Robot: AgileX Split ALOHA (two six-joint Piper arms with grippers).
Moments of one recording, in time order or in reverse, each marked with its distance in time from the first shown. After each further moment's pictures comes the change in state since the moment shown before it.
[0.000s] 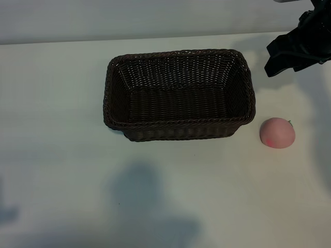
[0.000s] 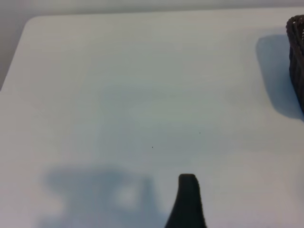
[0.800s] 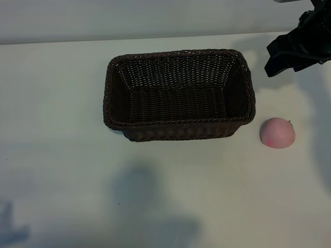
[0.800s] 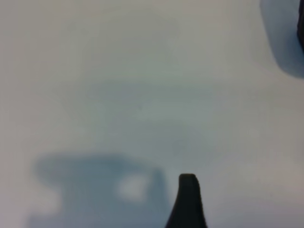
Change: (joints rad) left arm 0.000 -0.164 0.256 -0.021 -0.023 -0.043; right arm 0.000 0.000 0.000 -0.001 0.000 -0.001
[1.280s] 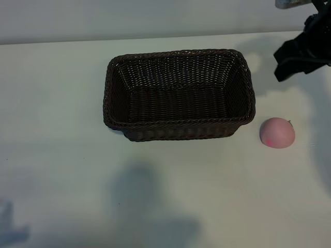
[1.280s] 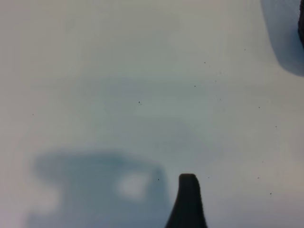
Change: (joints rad) left arm 0.000 0.000 0.000 0.000 0.002 0.000; right arm 0.000 0.000 0.000 -0.105 0.033 -0.001
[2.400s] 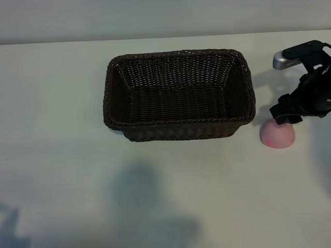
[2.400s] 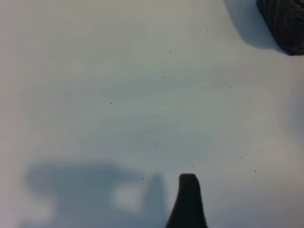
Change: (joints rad) left arm -0.193 0.000 0.010 0.030 0.020 0.010; right arm 0.000 -0.001 0.429 0.019 -0.479 -0.071
